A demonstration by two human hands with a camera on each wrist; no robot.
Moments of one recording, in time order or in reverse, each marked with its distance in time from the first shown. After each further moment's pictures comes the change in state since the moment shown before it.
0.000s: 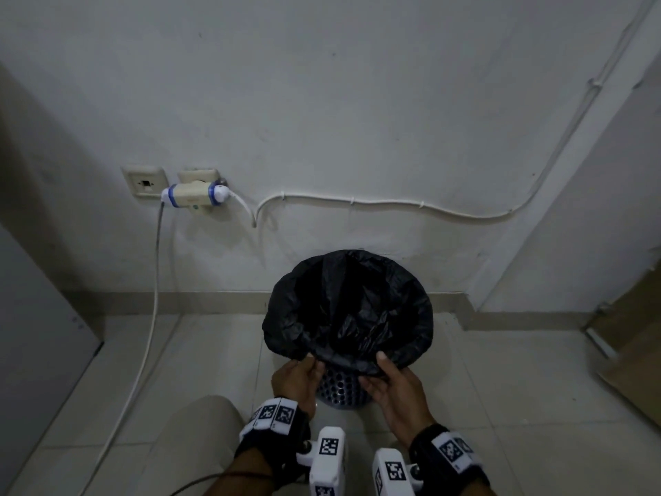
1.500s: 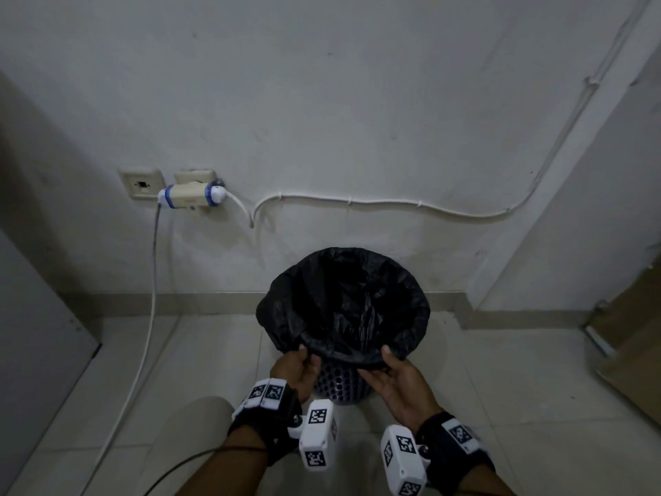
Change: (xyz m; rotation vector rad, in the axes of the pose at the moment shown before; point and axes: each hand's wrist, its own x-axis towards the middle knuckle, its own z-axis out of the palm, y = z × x) left_hand 0.013 0.022 0.012 -0.146 0.080 -0.205; right_hand 0.012 -0.017 -0.001 0.106 -0.089 0.126
